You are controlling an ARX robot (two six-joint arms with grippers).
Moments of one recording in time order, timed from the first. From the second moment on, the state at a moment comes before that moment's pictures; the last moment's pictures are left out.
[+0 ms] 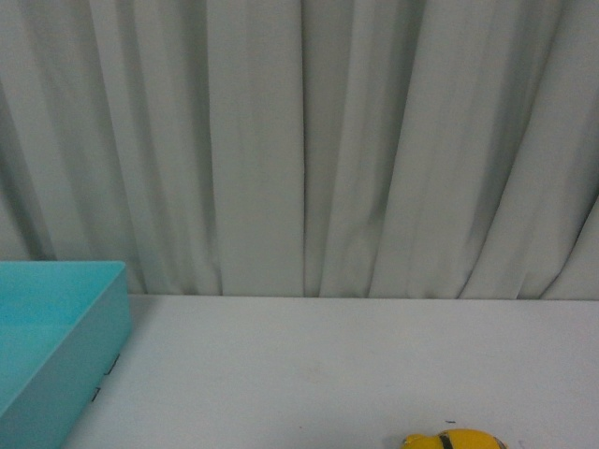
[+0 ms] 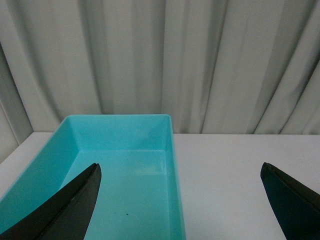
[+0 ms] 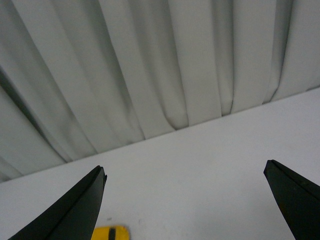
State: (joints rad) left arm 0.00 0.00 0.01 0.00 0.00 0.00; right arm -0.35 0.35 0.08 0.20 -0.23 0.21
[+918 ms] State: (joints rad) left arm 0.00 0.00 0.01 0.00 0.00 0.00; right arm -0.19 1.96 1.32 -0.24 -0.86 -0.92
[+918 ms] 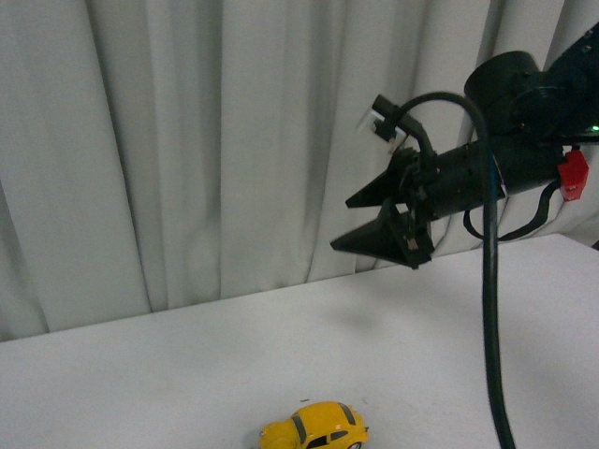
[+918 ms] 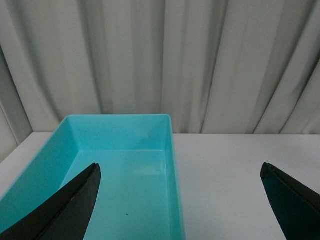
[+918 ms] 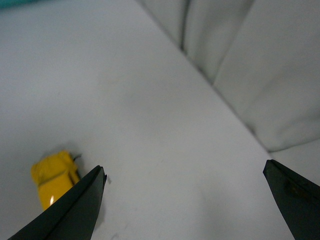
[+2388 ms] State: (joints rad) left arm 0.00 0.00 0.01 0.00 0.00 0.00; right arm 0.03 2.23 1.32 -0.57 -0.60 -1.42
